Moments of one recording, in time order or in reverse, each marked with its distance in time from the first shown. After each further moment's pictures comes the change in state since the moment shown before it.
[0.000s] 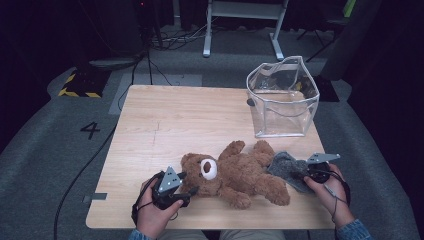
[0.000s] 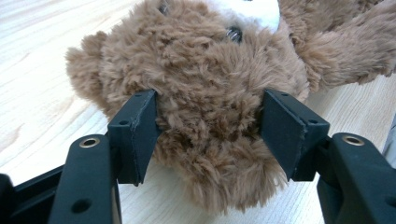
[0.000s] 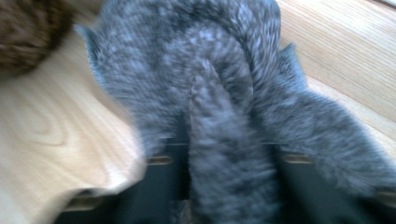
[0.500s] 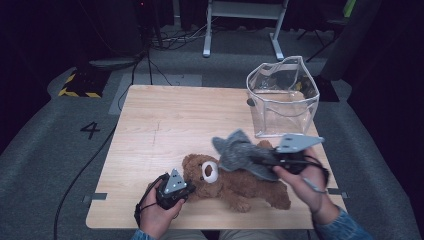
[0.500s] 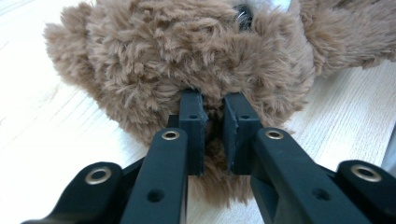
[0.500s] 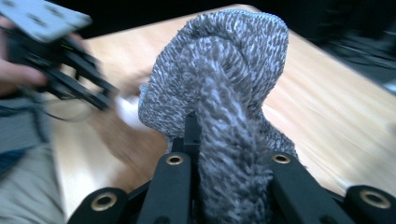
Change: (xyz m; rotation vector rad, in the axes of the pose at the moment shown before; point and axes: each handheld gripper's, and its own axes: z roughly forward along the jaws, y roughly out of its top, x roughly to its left) left arm -0.004 -0.004 0.010 0.077 -0.010 0.054; right arm 0.136 0.140 -0.056 -0.301 0.267 -0.305
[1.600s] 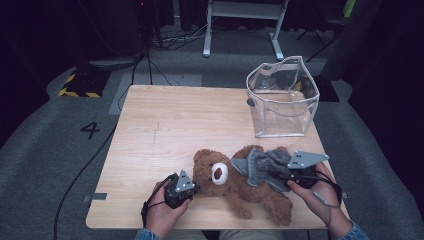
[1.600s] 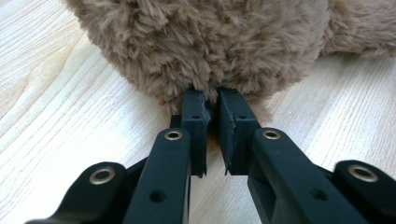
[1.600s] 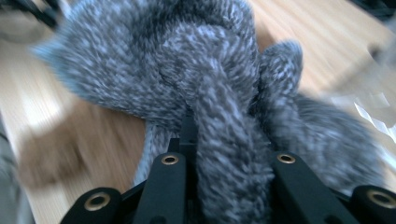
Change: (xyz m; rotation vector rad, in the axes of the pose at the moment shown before) left arm -0.003 0.002 0.020 0.084 0.000 0.023; right arm -0.016 -0.082 -0.021 0.199 -0.152 0.011
